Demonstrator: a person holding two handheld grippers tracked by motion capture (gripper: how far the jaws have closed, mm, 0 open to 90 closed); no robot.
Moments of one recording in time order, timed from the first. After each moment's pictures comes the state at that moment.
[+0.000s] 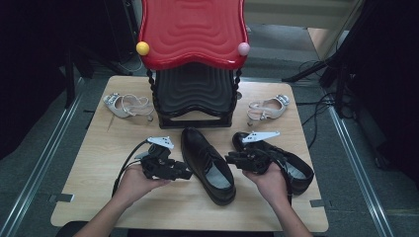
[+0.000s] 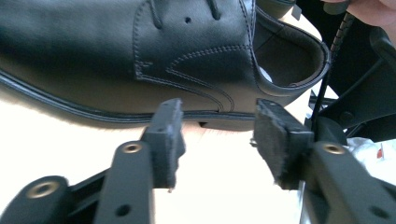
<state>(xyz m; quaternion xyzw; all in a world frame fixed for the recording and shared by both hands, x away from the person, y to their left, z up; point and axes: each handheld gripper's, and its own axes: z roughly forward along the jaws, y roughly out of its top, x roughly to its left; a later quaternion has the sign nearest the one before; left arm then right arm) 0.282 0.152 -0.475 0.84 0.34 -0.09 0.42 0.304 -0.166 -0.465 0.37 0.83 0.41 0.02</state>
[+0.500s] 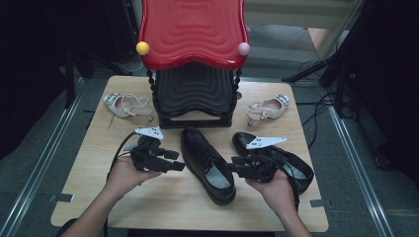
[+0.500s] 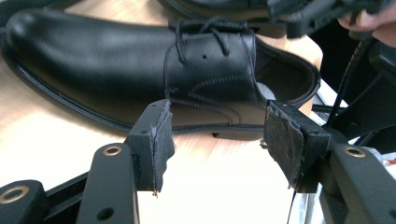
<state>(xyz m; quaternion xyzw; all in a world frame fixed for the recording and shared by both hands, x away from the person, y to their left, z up) 0.293 0.171 -0.447 0.84 0.33 -0.07 0.43 0.274 -0.168 -0.445 0.37 0.83 0.41 0.02</state>
